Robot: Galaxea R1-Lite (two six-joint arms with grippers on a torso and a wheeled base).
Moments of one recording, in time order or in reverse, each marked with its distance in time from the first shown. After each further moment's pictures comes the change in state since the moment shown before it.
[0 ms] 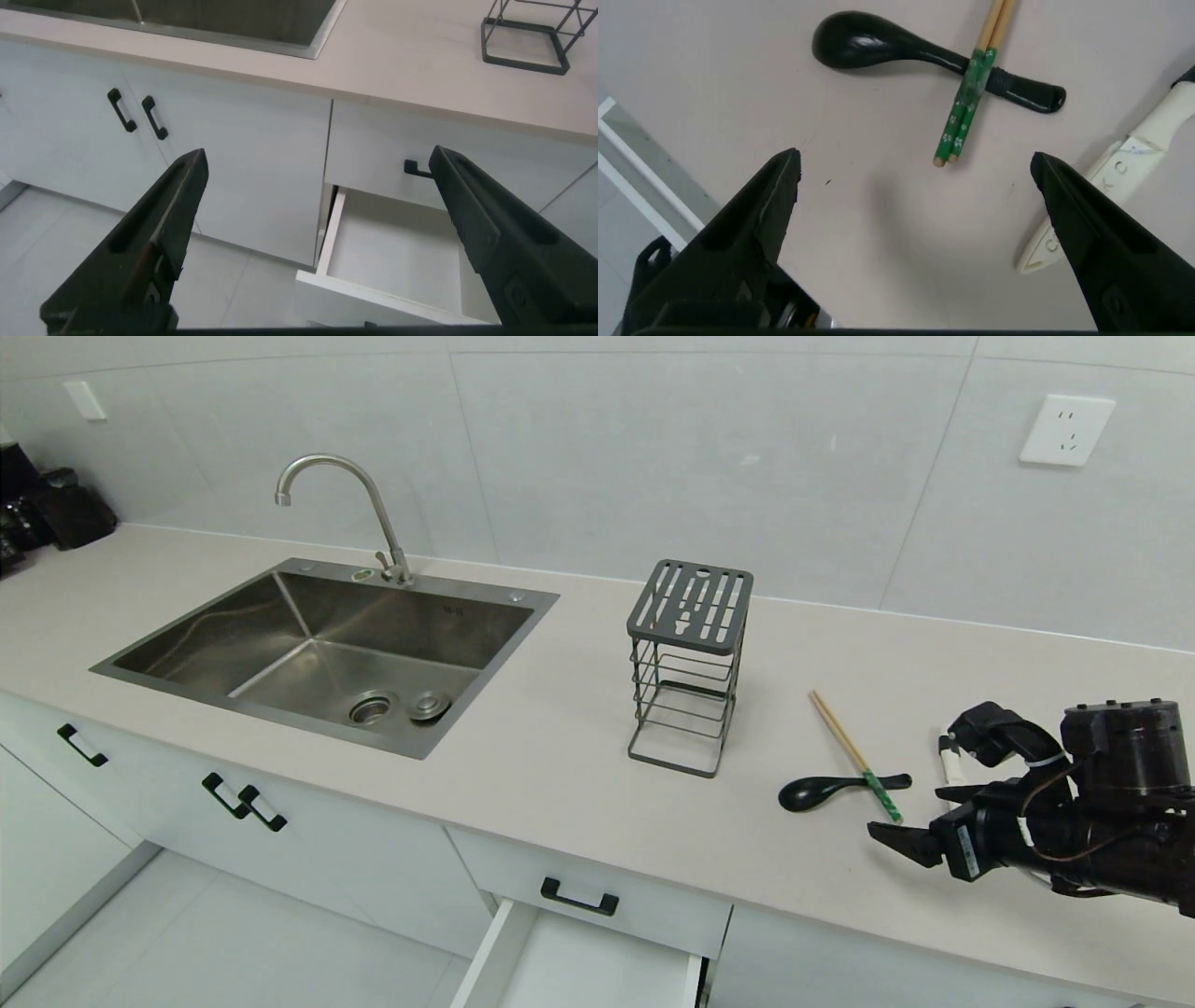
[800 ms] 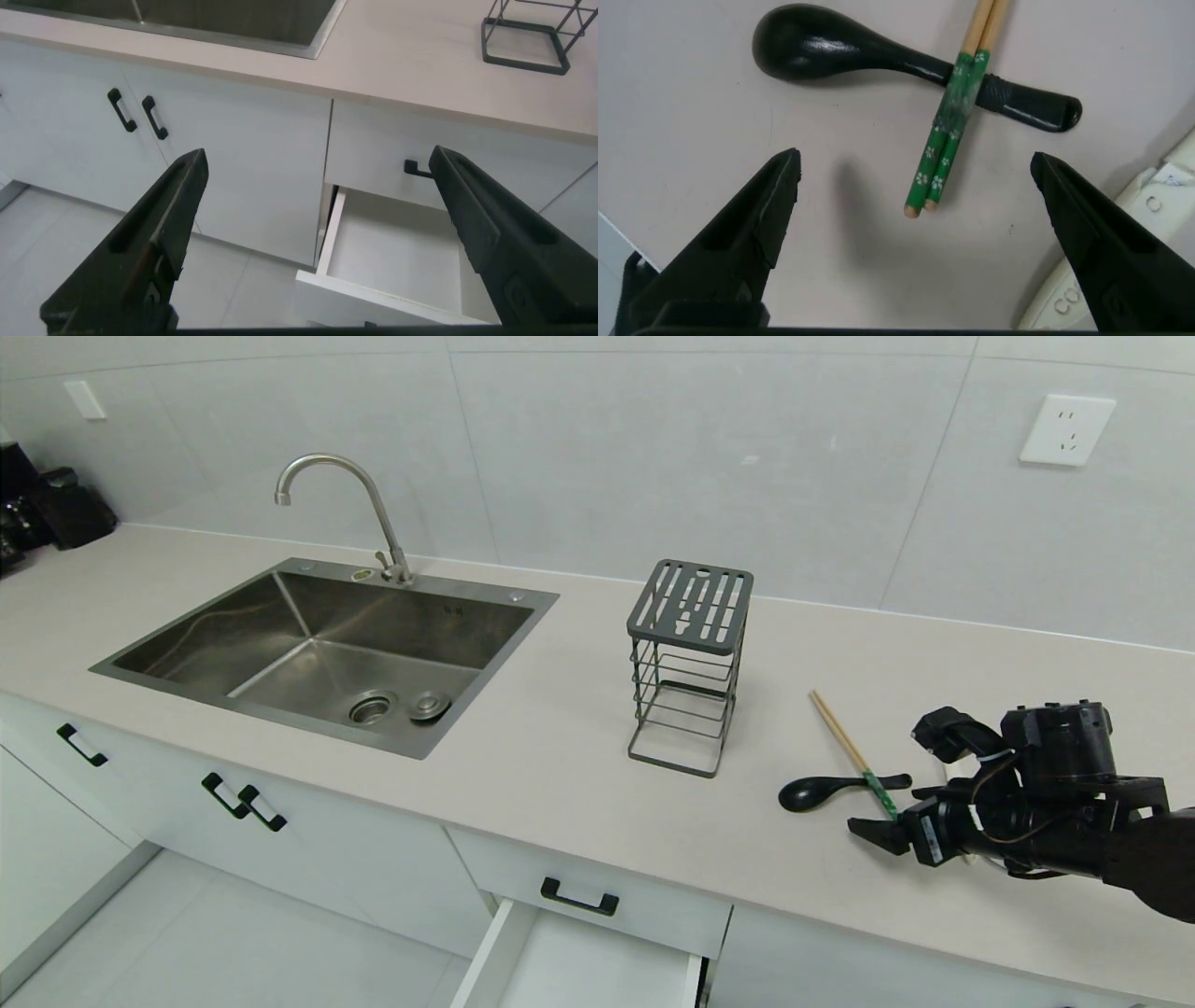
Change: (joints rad) left arm 0.000 0.000 0.000 0.000 0.000 0.000; right arm -0.018 0.166 -0.087 -0.030 0.003 -0.001
